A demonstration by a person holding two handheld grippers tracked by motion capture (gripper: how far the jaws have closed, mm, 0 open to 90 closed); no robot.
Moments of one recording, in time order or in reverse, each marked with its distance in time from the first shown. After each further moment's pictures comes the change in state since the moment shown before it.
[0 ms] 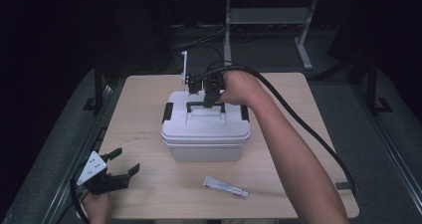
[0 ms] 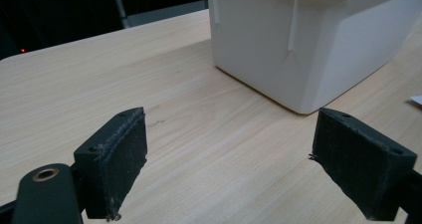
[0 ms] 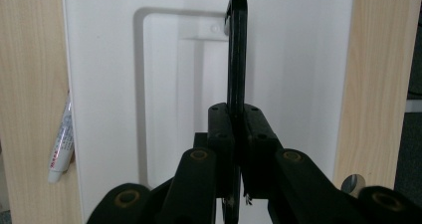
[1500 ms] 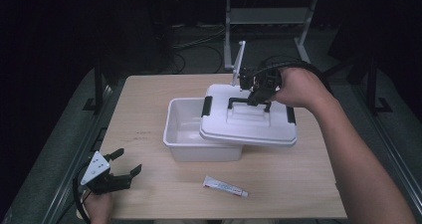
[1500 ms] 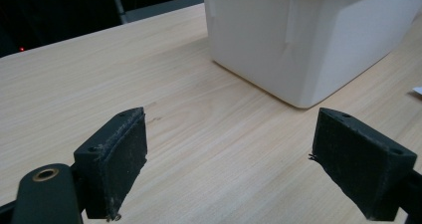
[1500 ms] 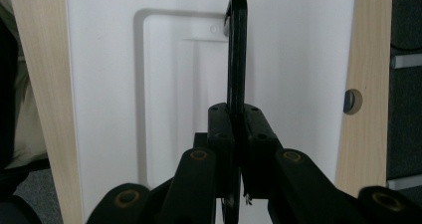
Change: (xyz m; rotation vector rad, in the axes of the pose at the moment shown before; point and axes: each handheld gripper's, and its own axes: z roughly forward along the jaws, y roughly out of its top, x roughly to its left) left arm -0.004 0.001 0.004 0.026 0.002 0.024; right arm 0.025 -0.106 -0.061 0.008 -0.049 0.093
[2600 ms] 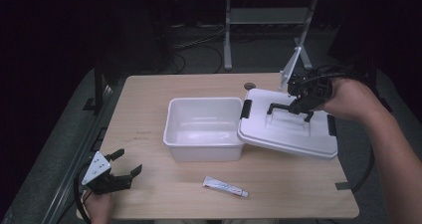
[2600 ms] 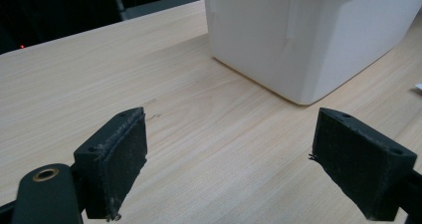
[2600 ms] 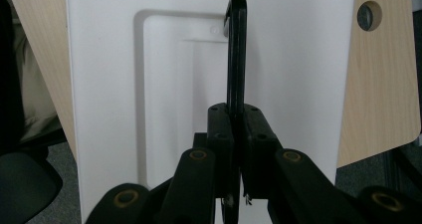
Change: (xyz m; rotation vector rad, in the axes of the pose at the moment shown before) left arm 0.000 -0.001 0.001 0.012 0.004 0.004; right arm 0.008 -0.099 -0.007 0.027 0.011 0.156
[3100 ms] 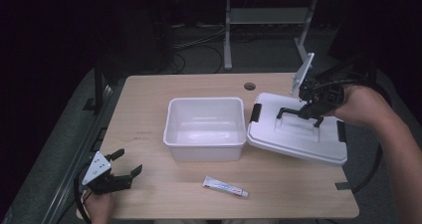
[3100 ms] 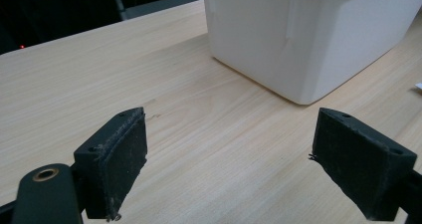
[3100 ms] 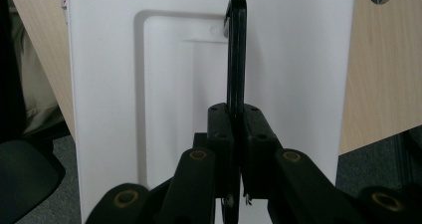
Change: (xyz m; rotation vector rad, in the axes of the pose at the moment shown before) left arm -0.001 0.000 0.001 -0.001 0.000 -0.001; right arm 0.001 -0.028 0.007 0.008 0.015 0.049
